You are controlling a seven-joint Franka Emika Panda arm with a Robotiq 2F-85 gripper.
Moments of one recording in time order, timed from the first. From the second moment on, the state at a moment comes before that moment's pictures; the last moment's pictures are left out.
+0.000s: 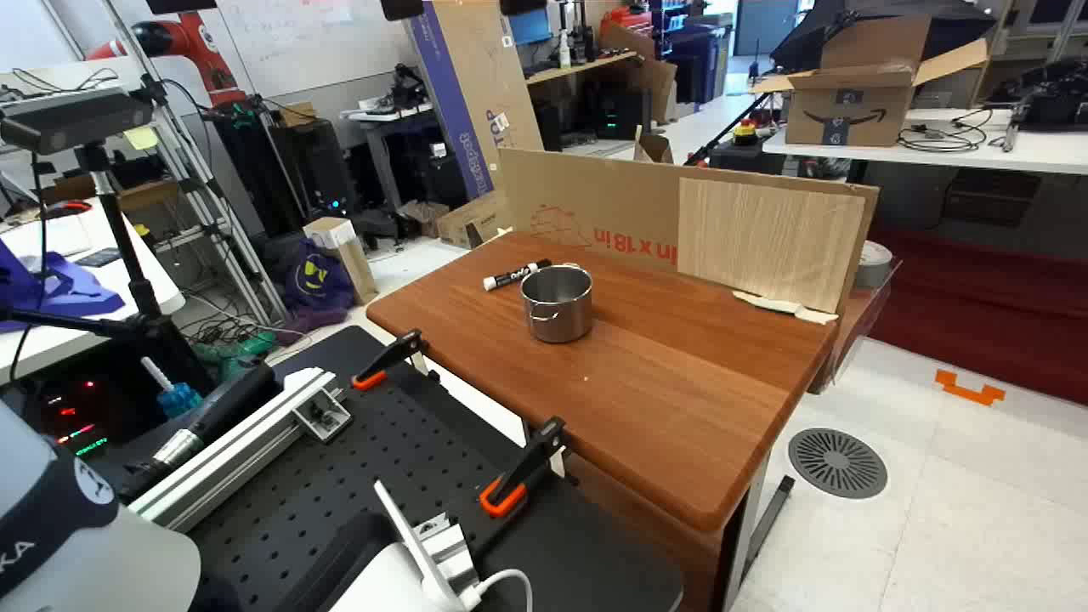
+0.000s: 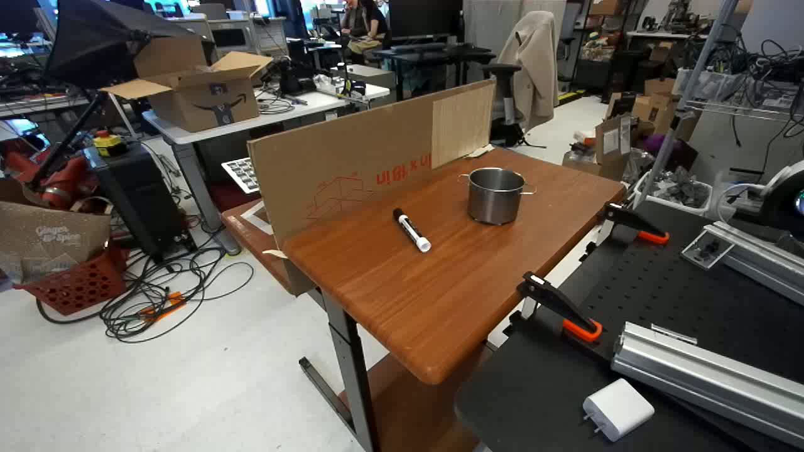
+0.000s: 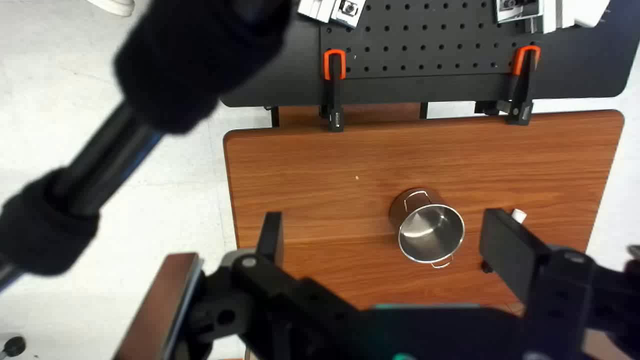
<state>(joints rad) -0.13 -0.73 -0.31 -2.54 -0.13 1.88 -0.36</state>
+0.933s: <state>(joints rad) -0.13 -0.73 -0.31 -2.54 -0.13 1.88 -0.36</state>
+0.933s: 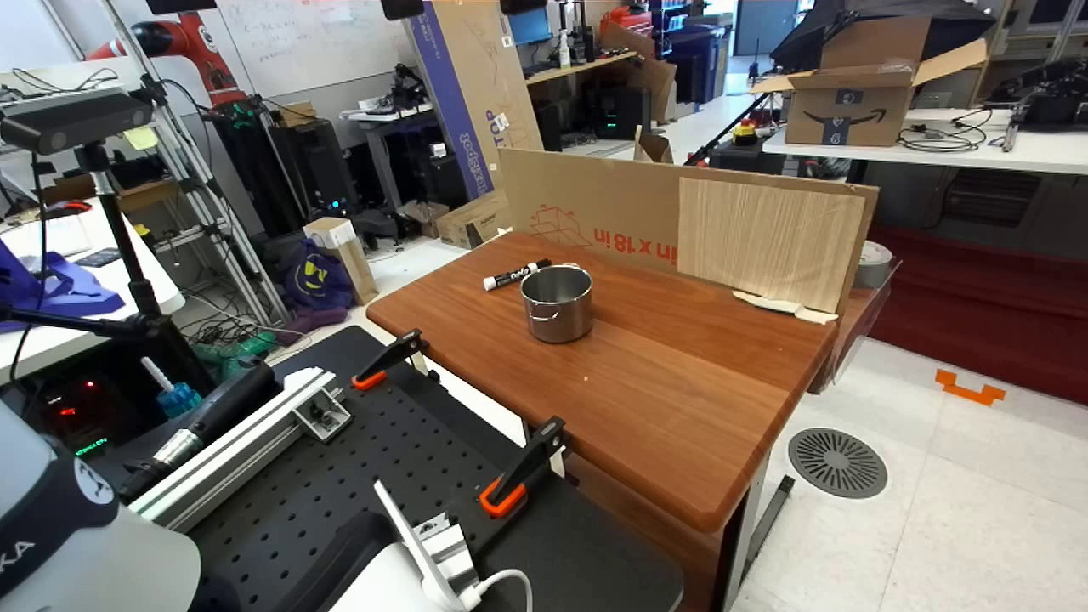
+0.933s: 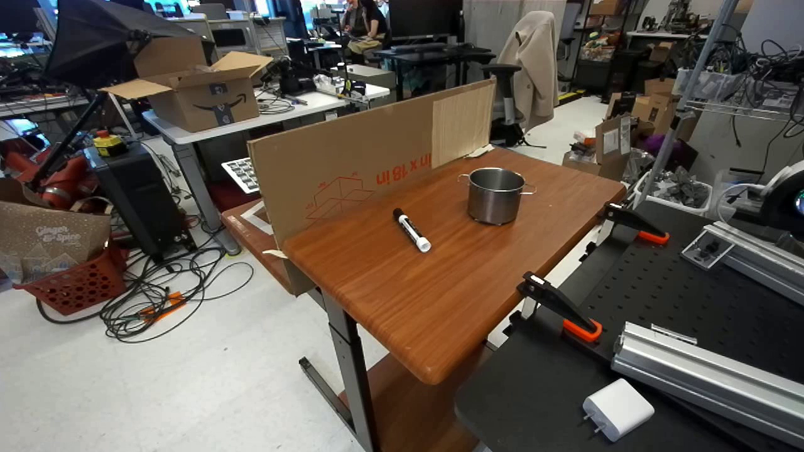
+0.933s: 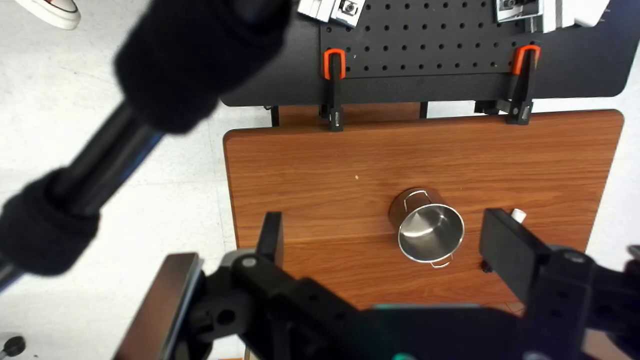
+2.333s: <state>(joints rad) 0.02 -0.14 0.07 -2.35 0.19 2.13 0.38</state>
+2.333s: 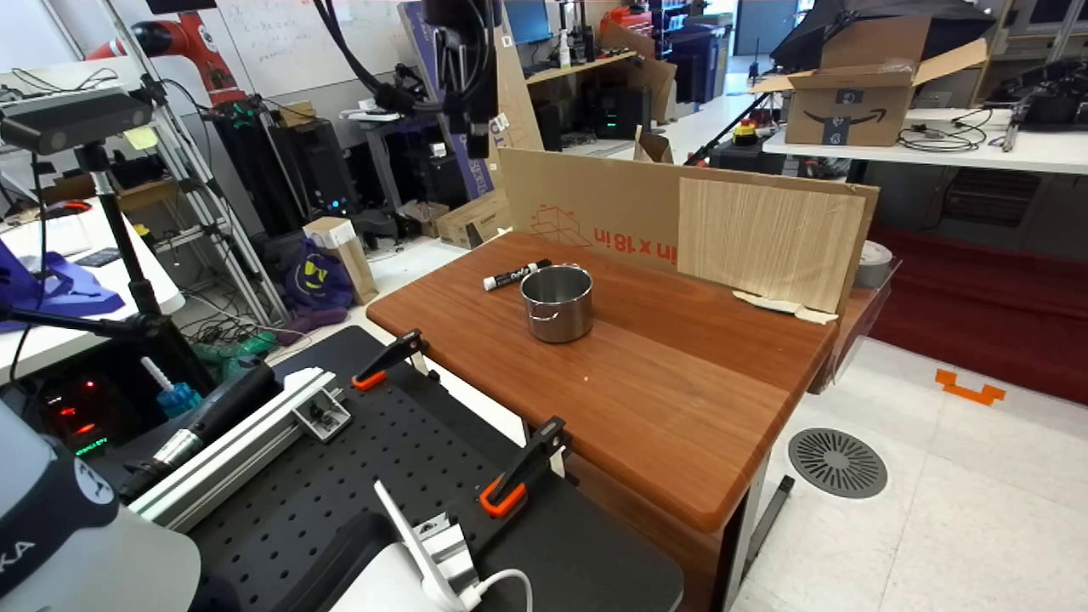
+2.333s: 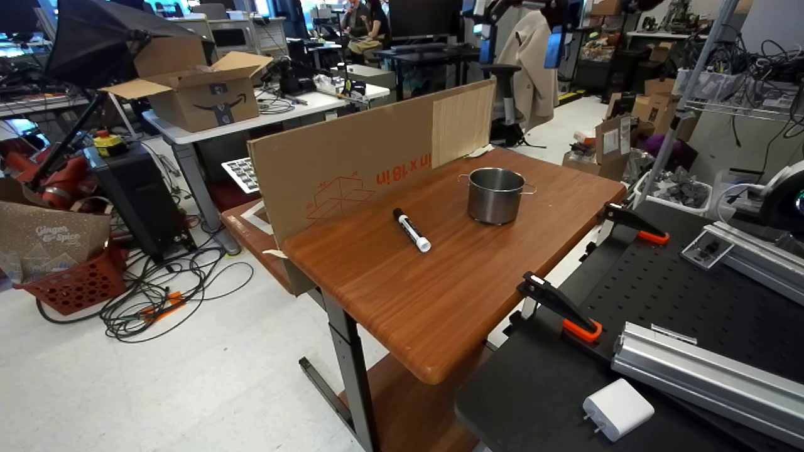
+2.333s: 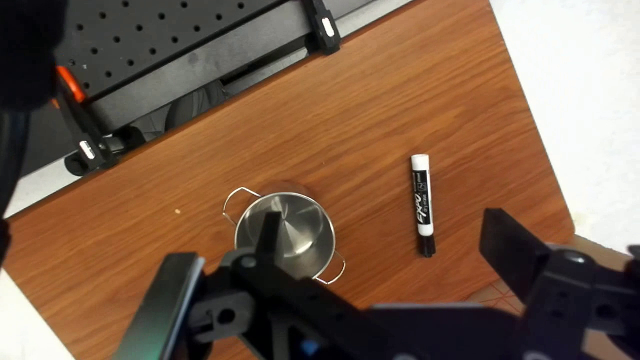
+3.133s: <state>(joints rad) 0.11 0.15 0.11 -2.27 0.10 2.39 0.70</state>
